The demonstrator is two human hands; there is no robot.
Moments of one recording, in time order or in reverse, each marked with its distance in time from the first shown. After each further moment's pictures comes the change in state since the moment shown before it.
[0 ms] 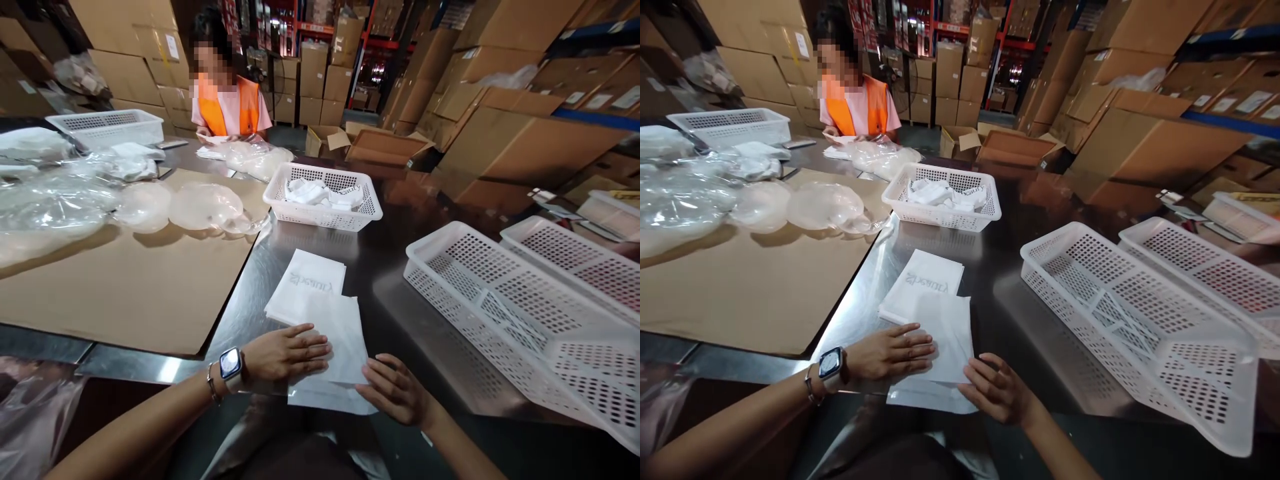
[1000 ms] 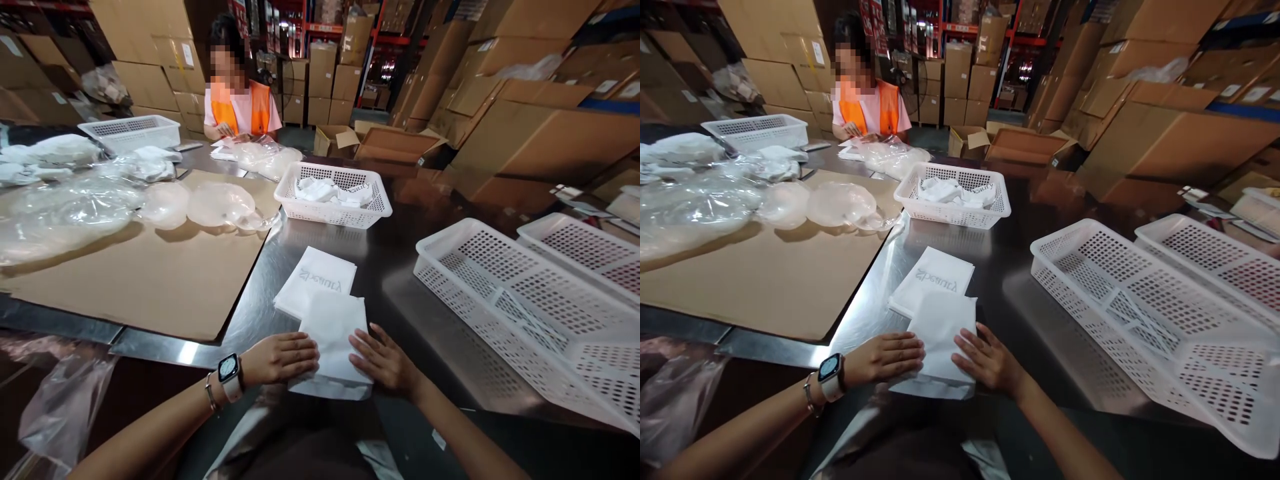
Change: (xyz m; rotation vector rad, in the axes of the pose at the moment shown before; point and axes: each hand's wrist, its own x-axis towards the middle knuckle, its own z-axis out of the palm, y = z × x) left_hand -0.023 0.031 -0.002 0.070 0.271 -0.052; right_hand 0.018 0.008 0.027 0.016 -0.116 -0.030
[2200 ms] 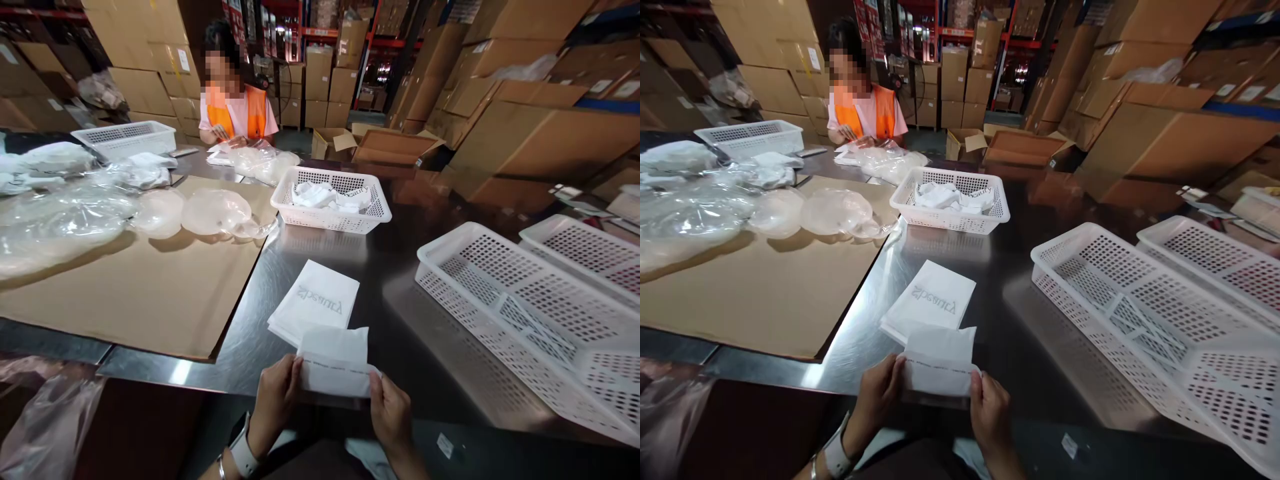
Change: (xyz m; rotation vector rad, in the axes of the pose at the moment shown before) left_hand 0.015 0.050 0.053 0.027 0.387 -1.085; right_hand 0.021 -0.072 0.012 0.112 0.282 1.113
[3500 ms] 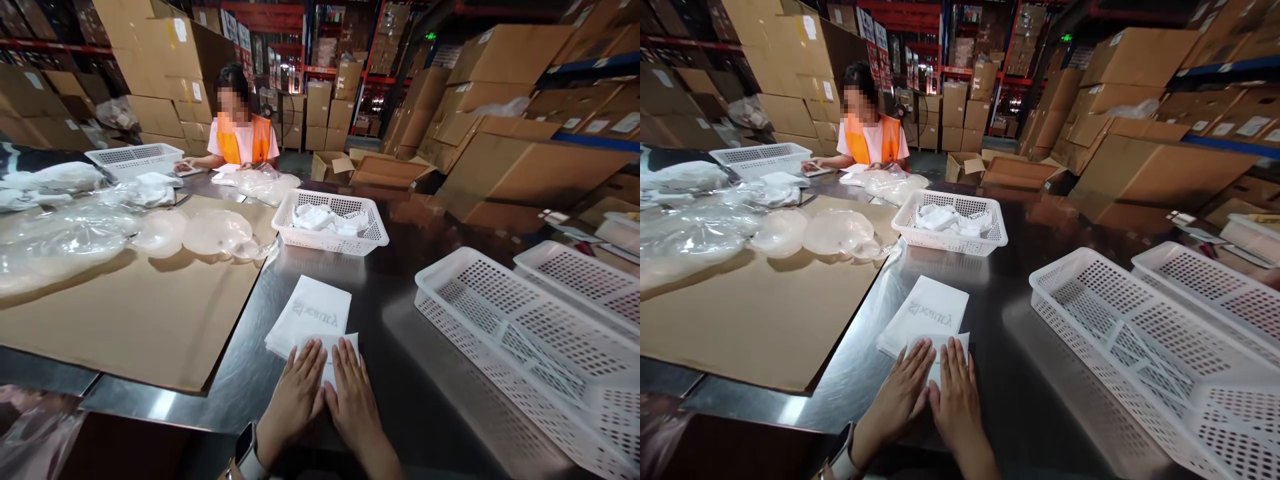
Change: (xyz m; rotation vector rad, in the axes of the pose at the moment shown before) left_hand 0.038 -0.008 0.027 0.428 -0.254 0.441; right_hand 0.034 -0.002 0.052 -0.521 -0.197 -0.458
